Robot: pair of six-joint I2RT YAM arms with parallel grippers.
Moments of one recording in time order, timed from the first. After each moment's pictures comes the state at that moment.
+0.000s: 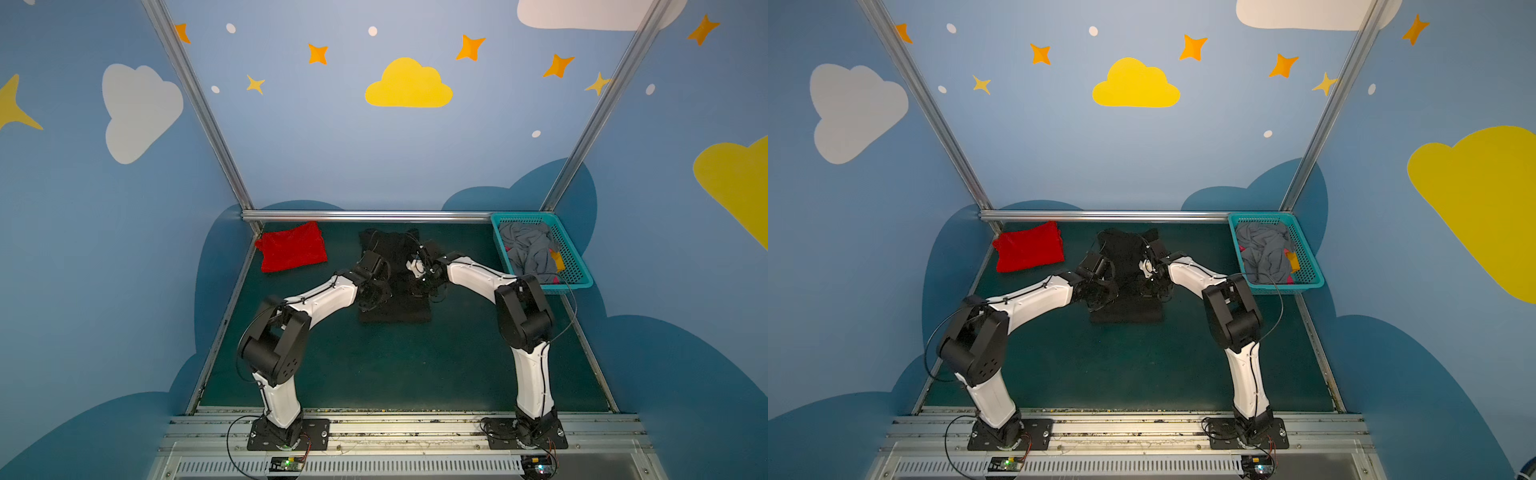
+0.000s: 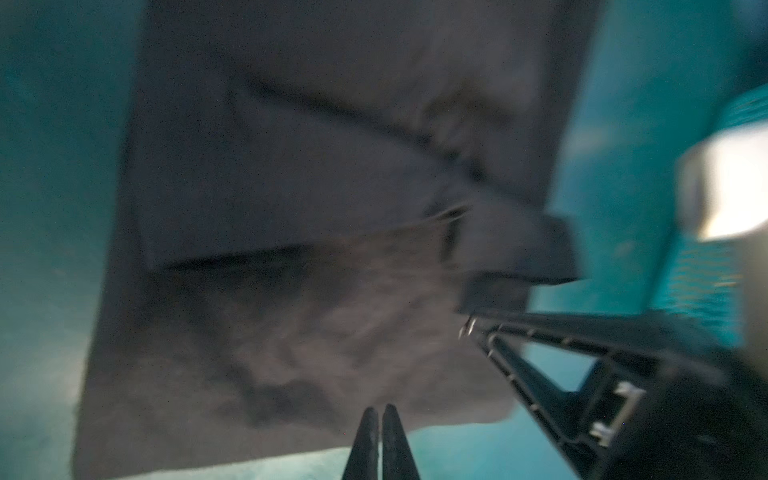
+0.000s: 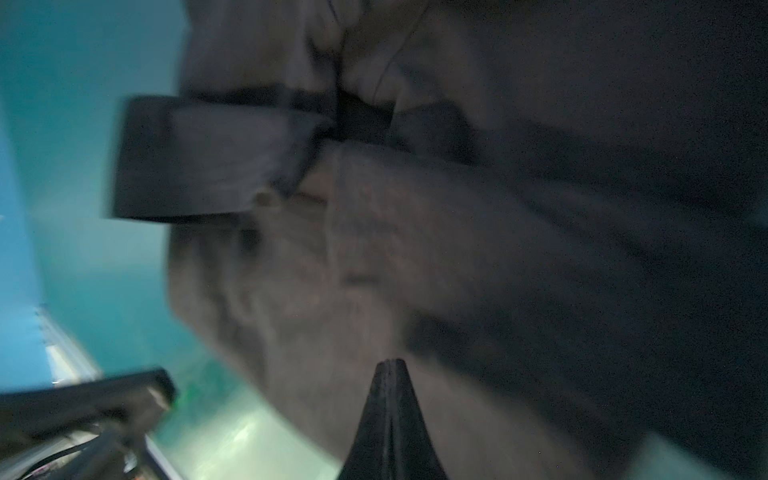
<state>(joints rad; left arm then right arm) -0.52 1.82 1.21 -0.48 0.15 -0.95 0.58 2.16 1.62 -0.69 -0.37 0.35</state>
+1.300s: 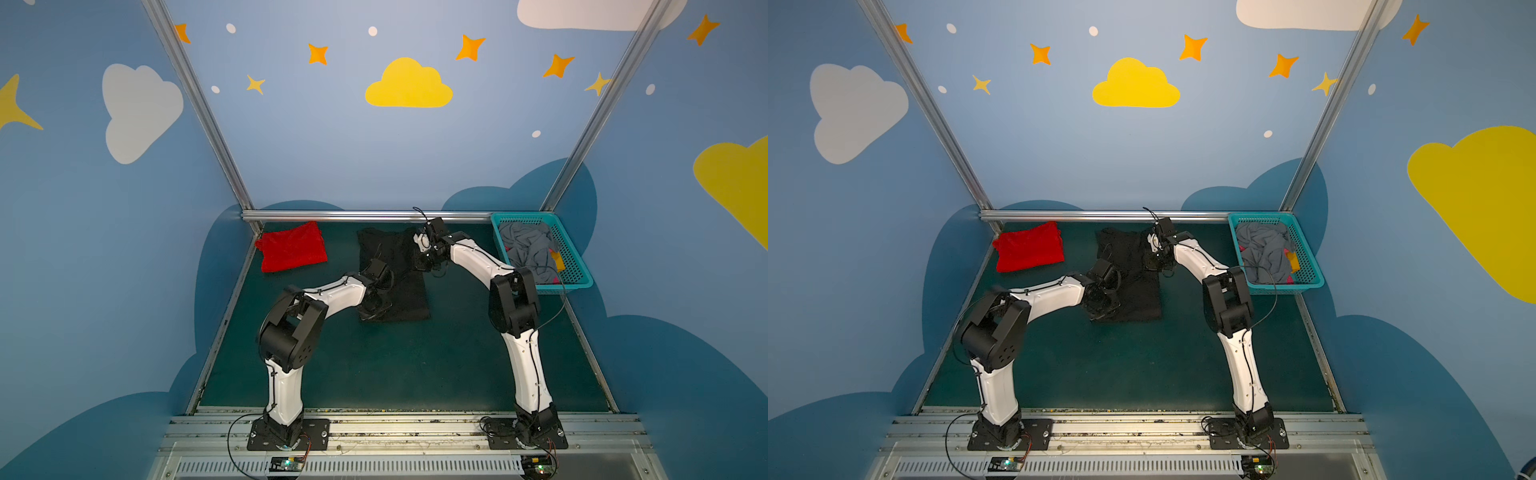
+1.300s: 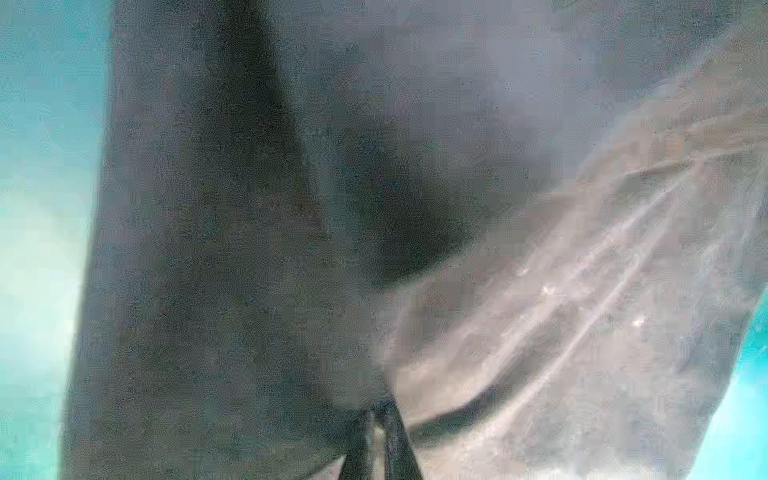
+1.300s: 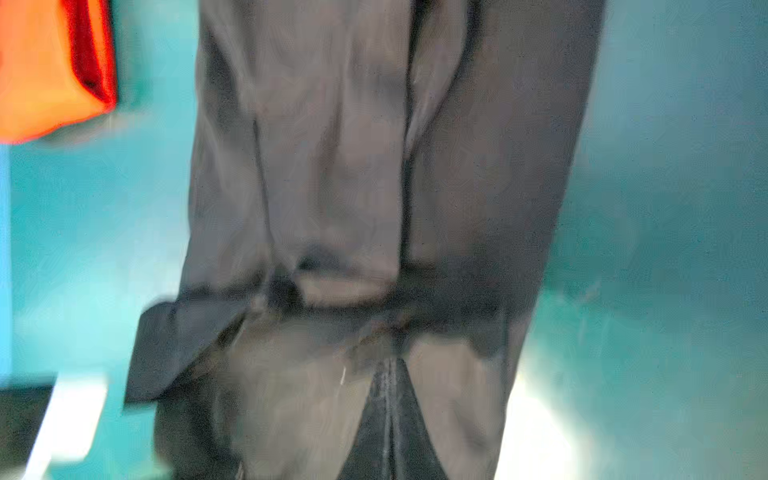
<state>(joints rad) -0.53 1.95 1.29 -0.58 0.10 -0.96 0.48 2.27 1.91 -0.71 -0.35 0.32</state>
